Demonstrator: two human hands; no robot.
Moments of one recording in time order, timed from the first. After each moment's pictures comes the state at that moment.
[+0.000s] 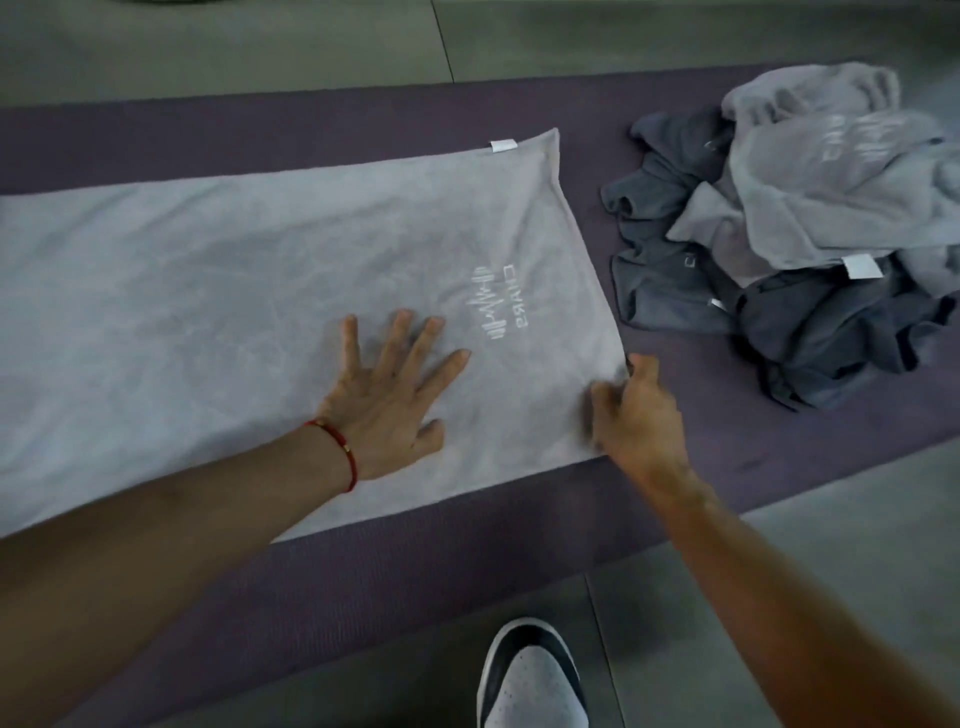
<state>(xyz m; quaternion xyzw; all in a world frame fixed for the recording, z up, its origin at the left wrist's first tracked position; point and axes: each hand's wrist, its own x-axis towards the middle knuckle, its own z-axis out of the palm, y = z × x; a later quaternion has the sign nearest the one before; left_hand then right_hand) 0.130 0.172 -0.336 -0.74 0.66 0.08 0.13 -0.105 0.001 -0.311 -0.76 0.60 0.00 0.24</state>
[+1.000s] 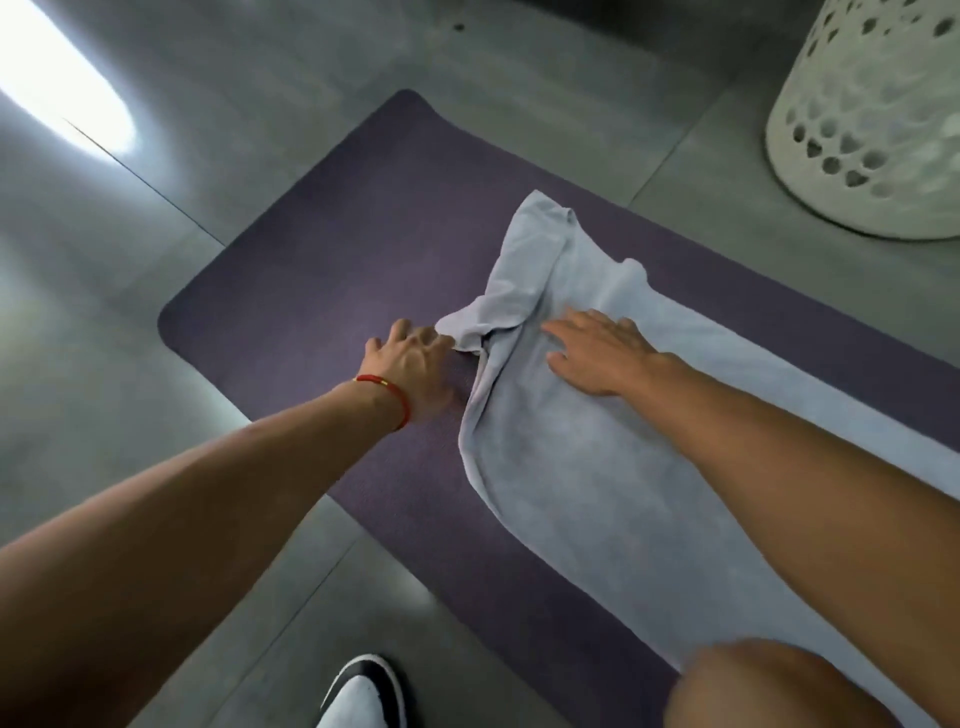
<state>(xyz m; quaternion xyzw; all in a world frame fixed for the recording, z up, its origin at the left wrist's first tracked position) 0.338 0.520 -0.215 -0.97 0.07 0.23 0.01 0.379 0.273 -0.253 -0.95 -0.14 0.26 0.03</state>
